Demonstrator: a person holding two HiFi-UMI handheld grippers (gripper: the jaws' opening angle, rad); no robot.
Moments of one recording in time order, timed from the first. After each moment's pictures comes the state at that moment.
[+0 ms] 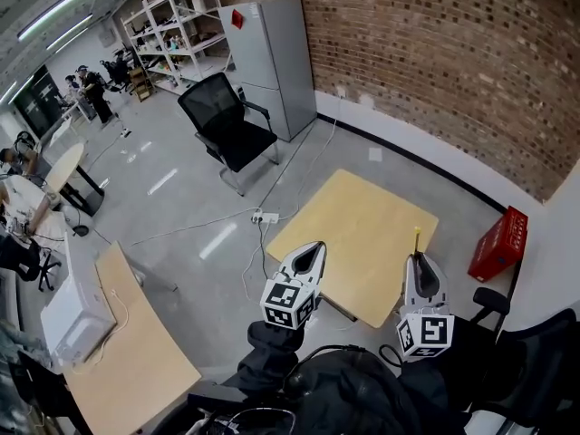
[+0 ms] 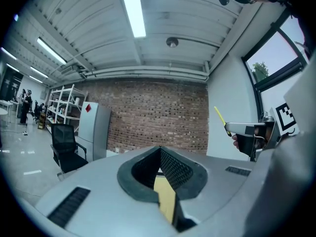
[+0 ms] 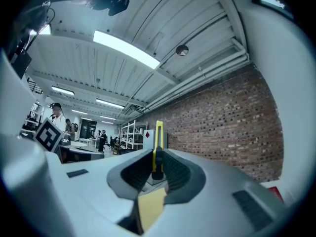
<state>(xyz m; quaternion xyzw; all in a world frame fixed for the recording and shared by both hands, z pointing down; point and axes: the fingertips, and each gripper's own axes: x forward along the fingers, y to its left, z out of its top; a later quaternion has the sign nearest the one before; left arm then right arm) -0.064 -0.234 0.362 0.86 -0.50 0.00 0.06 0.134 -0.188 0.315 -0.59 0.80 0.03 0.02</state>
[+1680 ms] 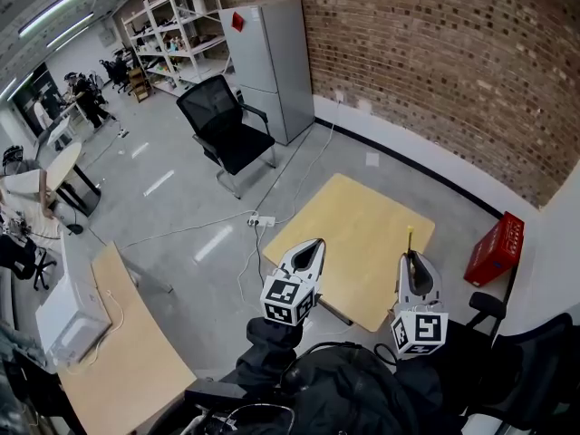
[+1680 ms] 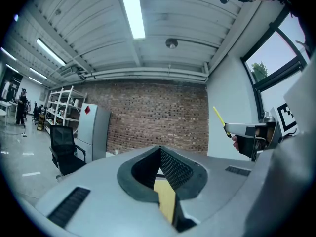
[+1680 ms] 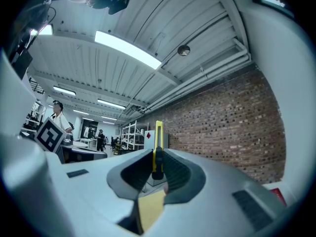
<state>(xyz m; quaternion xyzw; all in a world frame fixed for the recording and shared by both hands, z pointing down) -0.060 -0.250 0.357 0.87 -0.50 -0.01 0.05 0.128 -0.202 0.313 -0.59 0.81 0.04 0.03</state>
